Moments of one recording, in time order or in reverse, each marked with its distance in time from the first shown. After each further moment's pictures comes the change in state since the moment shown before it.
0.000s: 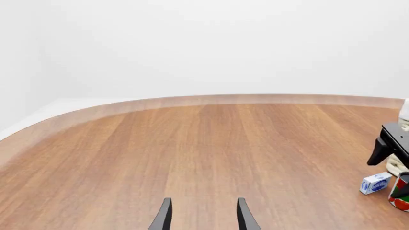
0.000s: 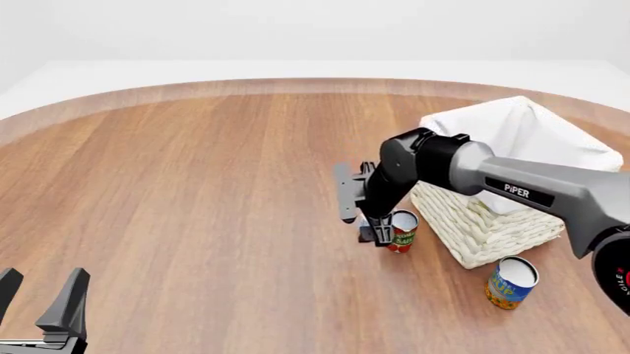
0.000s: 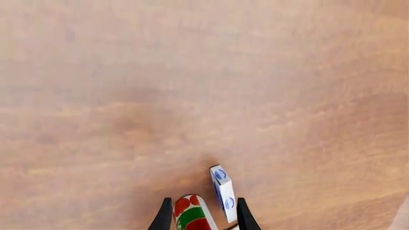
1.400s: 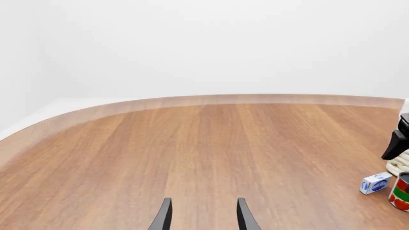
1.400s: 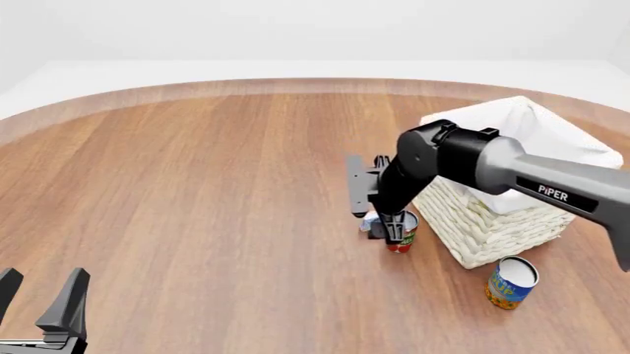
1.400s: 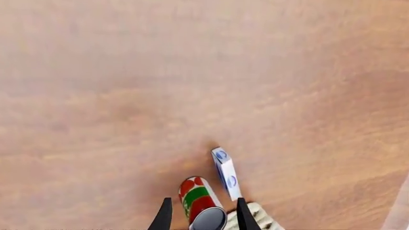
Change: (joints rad) left arm 0.000 0.000 0.000 0.000 0.000; right arm -0.020 -0.092 0.046 0.028 0.040
